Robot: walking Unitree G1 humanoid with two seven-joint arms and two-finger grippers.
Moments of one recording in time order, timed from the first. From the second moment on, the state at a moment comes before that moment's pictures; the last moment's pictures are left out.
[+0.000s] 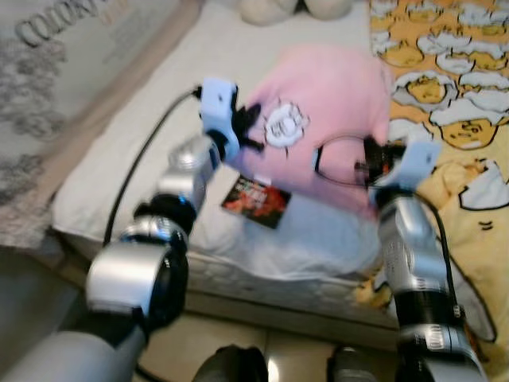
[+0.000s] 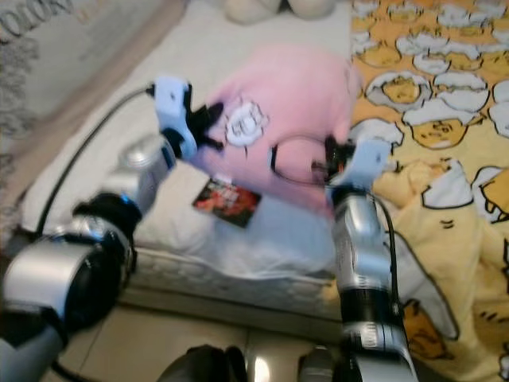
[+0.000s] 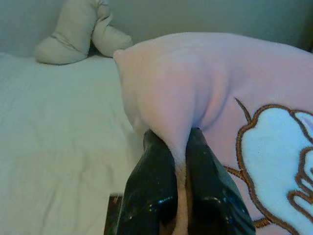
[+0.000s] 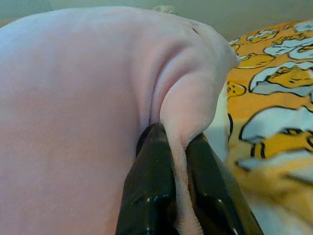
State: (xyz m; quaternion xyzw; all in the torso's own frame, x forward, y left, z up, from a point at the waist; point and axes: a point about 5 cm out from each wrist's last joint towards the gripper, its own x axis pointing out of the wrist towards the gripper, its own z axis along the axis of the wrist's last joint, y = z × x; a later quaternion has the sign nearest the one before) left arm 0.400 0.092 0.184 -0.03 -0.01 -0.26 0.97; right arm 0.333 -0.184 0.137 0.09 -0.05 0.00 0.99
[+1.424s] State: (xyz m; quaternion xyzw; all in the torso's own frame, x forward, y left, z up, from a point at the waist) left arm 0.390 0.095 0.145 -0.03 0.02 -0.12 0.99; right arm 0.330 -0.172 0.133 0.04 -0.02 0.03 1.00
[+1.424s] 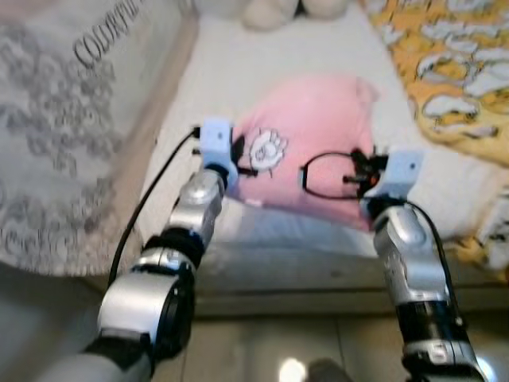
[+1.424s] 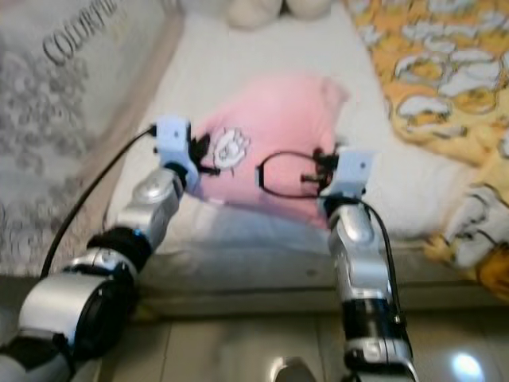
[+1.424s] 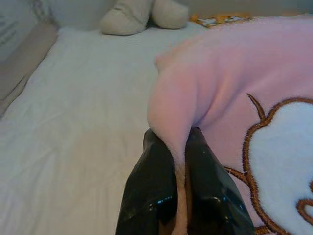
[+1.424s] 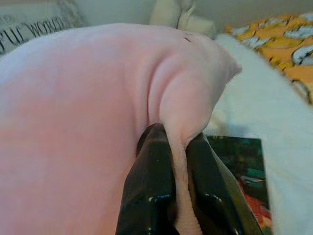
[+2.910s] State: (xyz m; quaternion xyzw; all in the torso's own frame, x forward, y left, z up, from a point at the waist) left arm 0.375 0.096 0.102 -0.04 0.11 -0.03 0.99; right arm 0.348 -0.182 0.077 -0.12 0.17 0.13 0.97
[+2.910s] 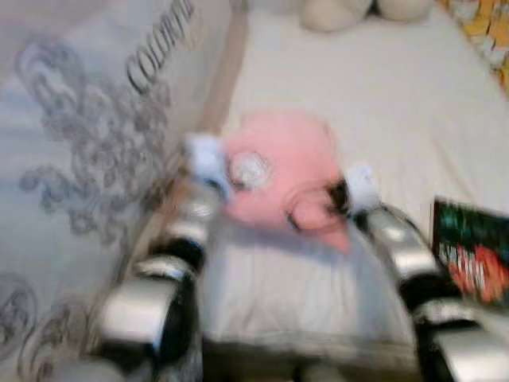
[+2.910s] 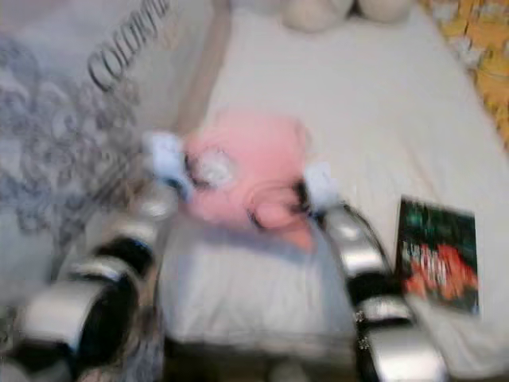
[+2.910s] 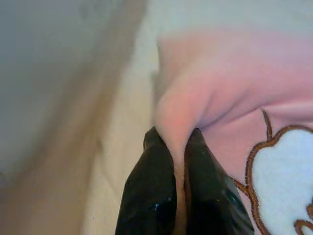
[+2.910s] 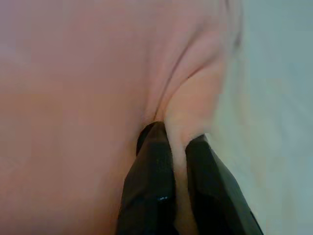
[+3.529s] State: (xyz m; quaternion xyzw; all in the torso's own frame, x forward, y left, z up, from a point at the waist) left arm 0.366 0.110 0.093 -0.02 0.09 0.05 0.99; right arm 0.361 -0.162 0.087 -0.22 0.13 0.19 0.95
